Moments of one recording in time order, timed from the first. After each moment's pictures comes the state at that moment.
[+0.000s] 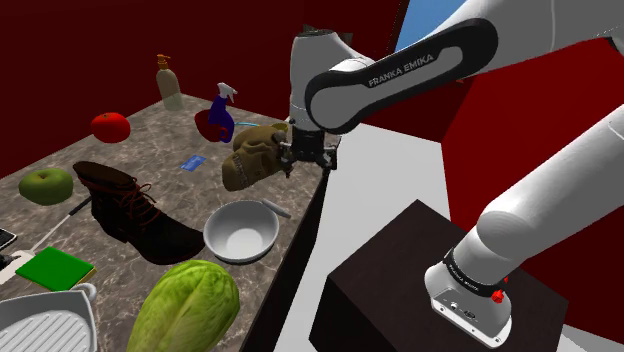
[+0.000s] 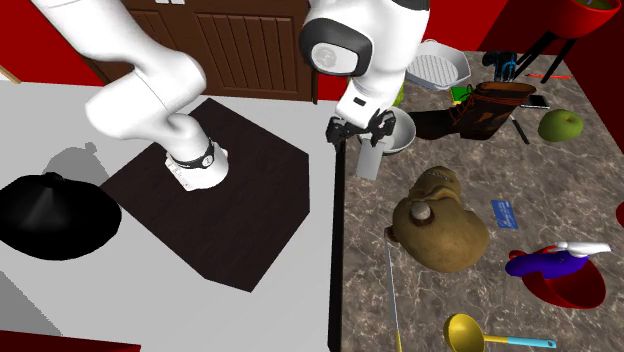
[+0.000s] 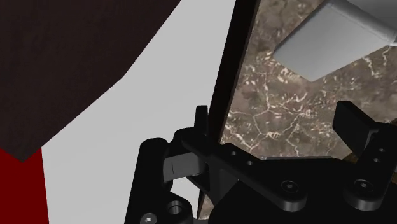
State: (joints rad) arm -0.14 -0.17 0.59 -2.35 0.12 2.16 1.18
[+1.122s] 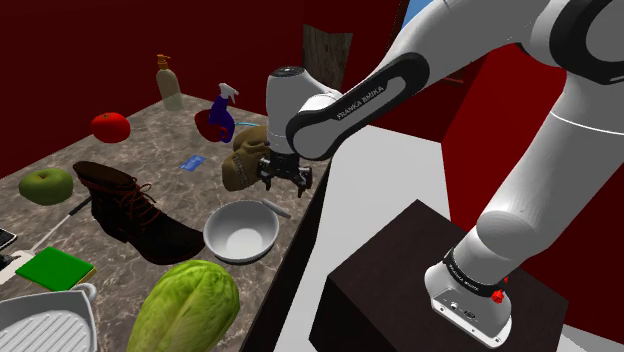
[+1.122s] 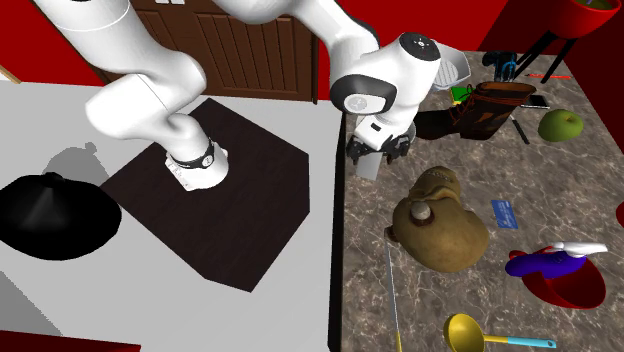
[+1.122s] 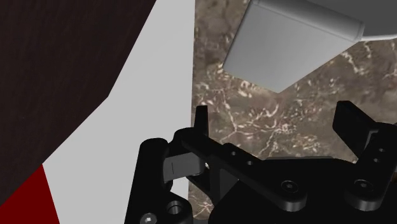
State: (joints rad) arm -0.14 0.14 0.62 -2.26 -0.11 2.36 1.51
